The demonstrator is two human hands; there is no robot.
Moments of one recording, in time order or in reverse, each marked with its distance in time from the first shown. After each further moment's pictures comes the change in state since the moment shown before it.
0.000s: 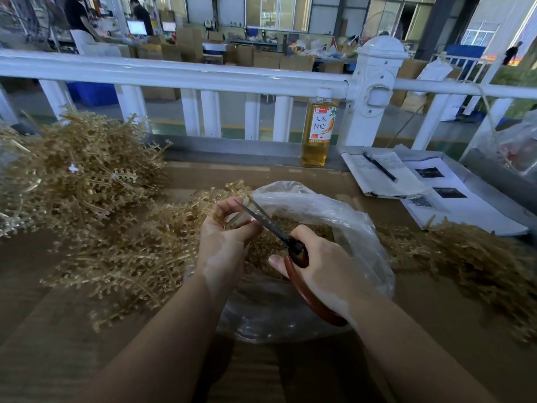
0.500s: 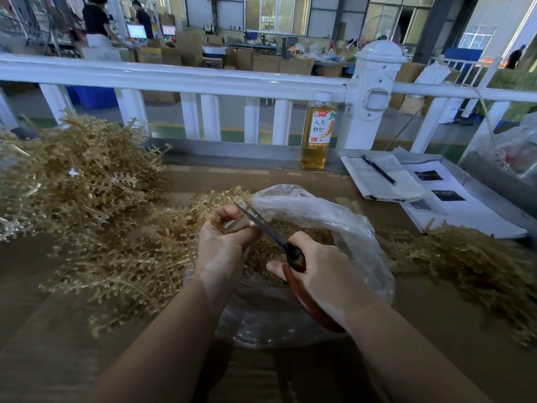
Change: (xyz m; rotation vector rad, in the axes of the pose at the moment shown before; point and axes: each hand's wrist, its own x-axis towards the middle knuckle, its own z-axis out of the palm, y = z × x) left_hand 0.003 -0.001 -0.002 -0.023 0.058 -0.048; right_hand -0.001 -0.004 0.000 -0.065 0.009 -0.038
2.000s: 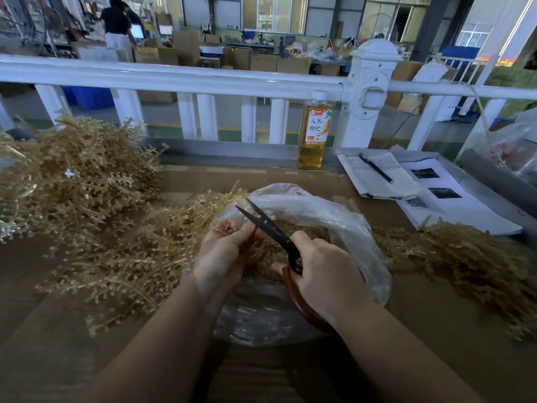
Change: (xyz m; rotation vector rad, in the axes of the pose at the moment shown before) left_hand 0.015 -0.015 -0.007 -0.126 -0.051 -0.189; right_hand -0.003 0.012 0.012 -0.288 0.180 -0.091
